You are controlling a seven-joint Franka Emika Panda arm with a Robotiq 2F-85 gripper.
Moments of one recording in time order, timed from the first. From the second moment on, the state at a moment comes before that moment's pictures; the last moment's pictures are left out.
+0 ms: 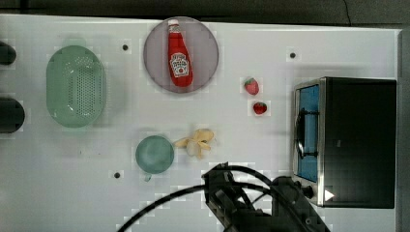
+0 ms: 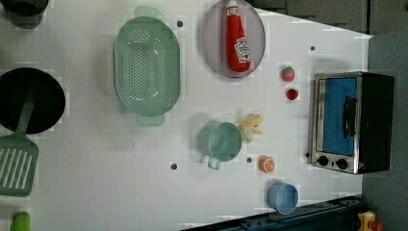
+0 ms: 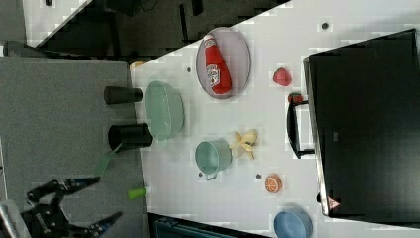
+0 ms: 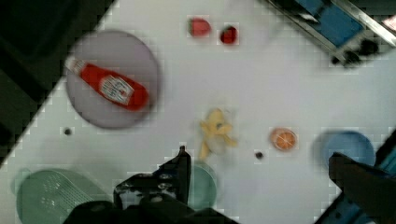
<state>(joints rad) -0.01 -0.59 -0.06 -2.02 -0.03 0.05 0.07</state>
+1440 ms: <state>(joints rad) 0.01 0.09 0.00 -2.44 -0.04 0.91 0.10</state>
